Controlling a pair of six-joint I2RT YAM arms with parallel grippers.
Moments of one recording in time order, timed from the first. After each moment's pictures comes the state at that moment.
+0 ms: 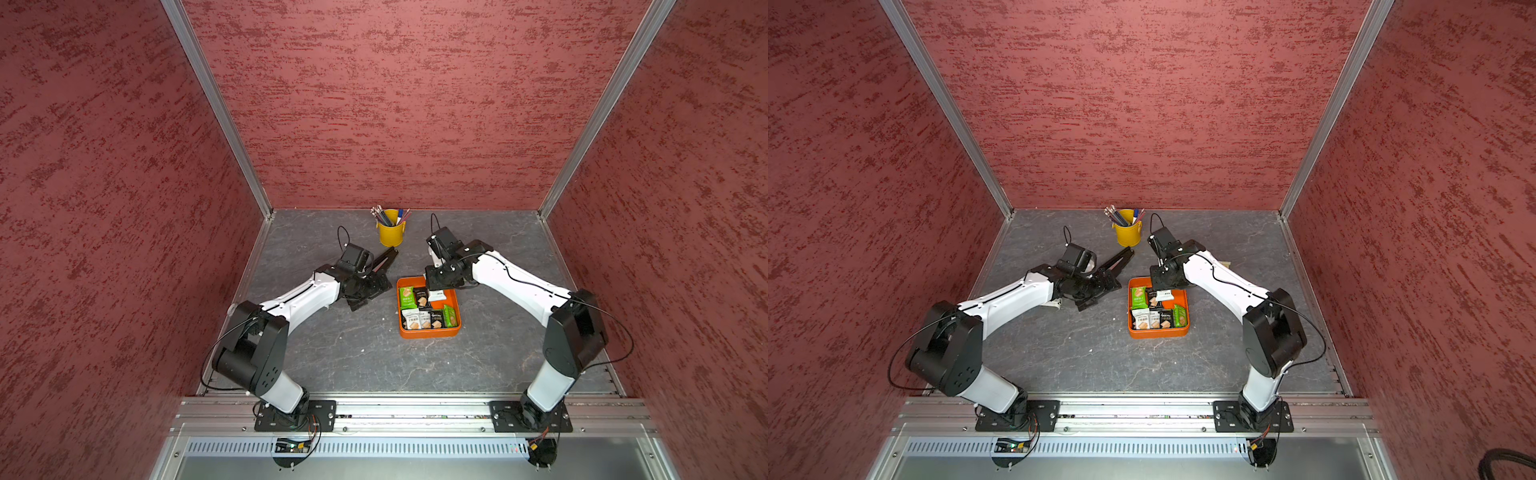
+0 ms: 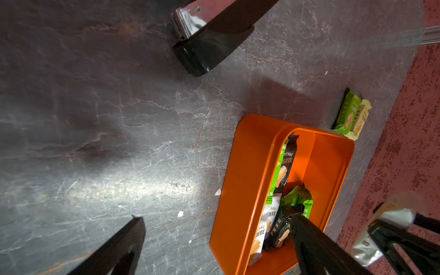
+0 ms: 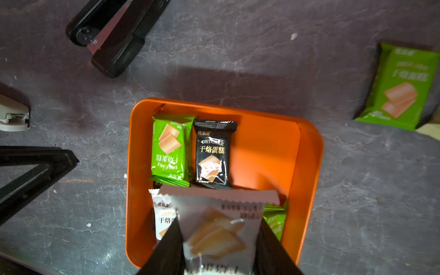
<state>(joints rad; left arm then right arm) -0.44 1.58 1.01 -0.50 0.29 -0.88 0.57 1.74 1.46 -0.90 -0.02 0.43</state>
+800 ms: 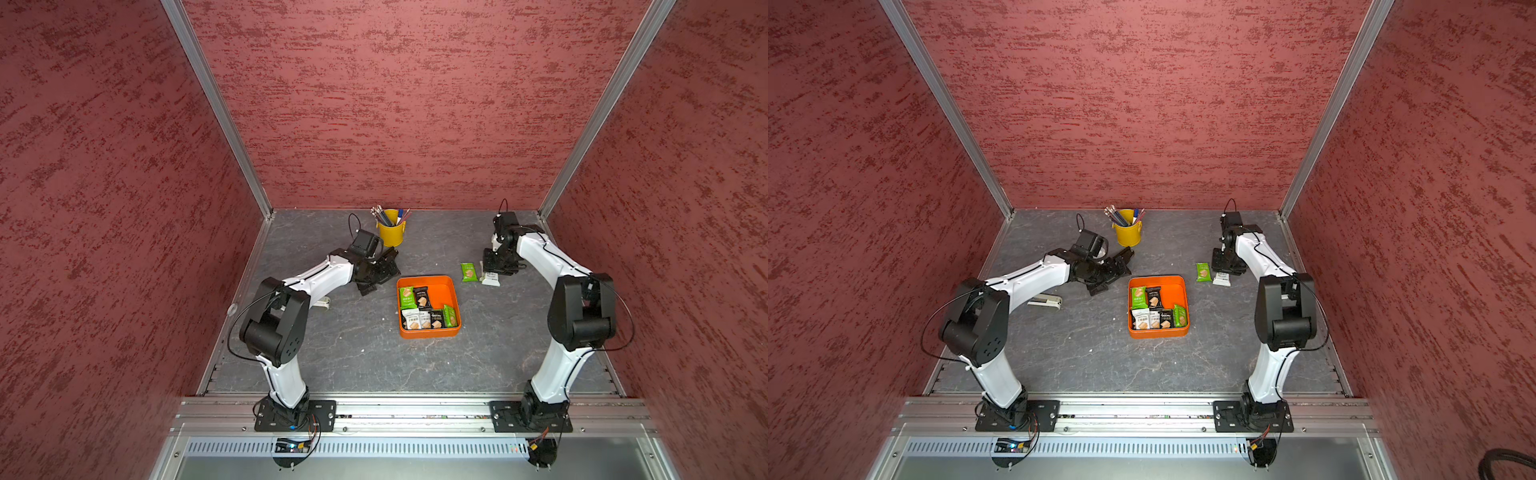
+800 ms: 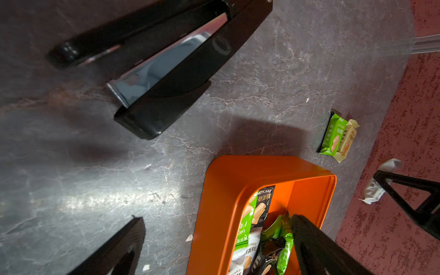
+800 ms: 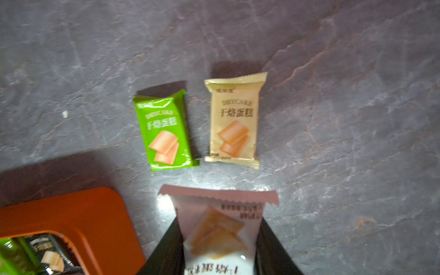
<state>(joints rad) -0.44 1.79 1.24 -0.50 0.30 -0.87 0.04 1.88 1.48 -0.93 -0.02 0.25</state>
